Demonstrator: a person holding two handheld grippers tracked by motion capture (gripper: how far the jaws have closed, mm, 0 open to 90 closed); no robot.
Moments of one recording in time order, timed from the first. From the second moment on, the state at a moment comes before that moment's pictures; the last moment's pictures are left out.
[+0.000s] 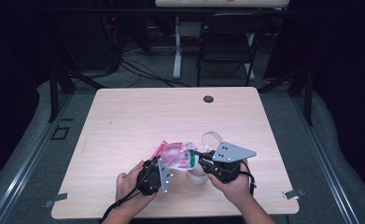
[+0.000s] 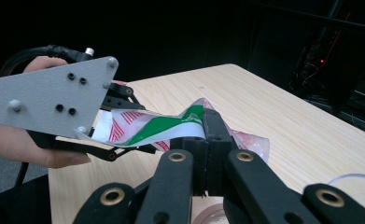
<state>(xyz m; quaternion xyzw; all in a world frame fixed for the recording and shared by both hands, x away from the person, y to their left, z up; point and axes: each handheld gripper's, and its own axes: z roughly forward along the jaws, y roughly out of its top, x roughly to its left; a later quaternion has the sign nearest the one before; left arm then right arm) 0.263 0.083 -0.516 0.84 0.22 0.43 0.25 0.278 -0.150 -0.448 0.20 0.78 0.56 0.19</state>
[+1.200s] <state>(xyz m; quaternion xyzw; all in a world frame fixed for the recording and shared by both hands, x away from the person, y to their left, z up) 0.270 0.090 -0.514 0.84 0.25 0.39 0.28 0.278 -0.148 -0.448 0.20 0.78 0.57 0.18</state>
